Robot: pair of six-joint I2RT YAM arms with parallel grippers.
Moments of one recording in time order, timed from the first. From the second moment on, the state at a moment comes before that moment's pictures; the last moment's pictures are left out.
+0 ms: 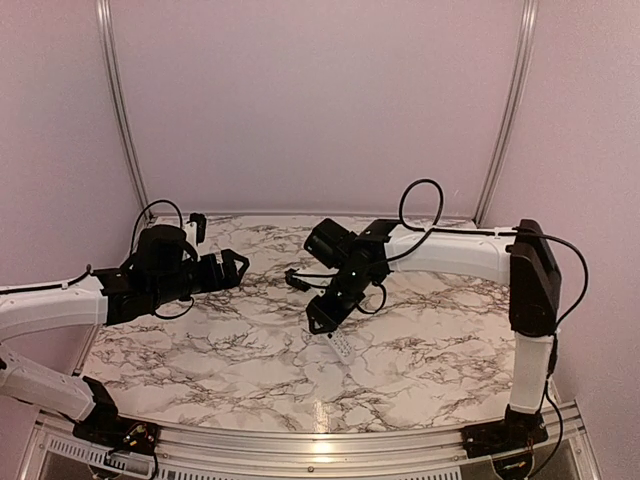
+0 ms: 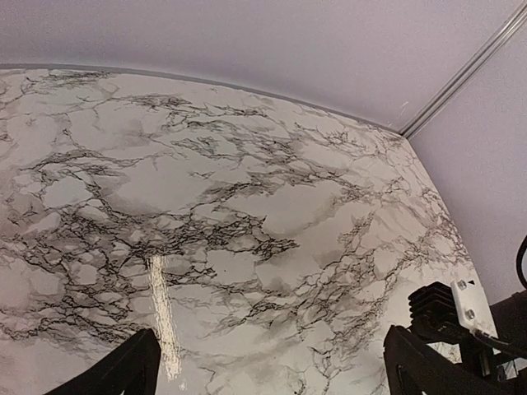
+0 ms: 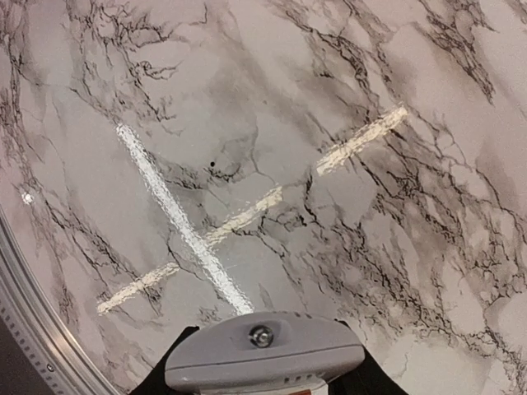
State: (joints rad) left arm -0.71 1.20 0.70 0.07 -0.14 -0.60; right arm 0.92 1.96 1.59 -0.83 -0.19 0.02
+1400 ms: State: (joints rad) left arm -0.65 1.24 0.65 0.06 -0.11 -0.58; right arm 0.98 2.32 1.91 -1.06 -0.11 -0.02
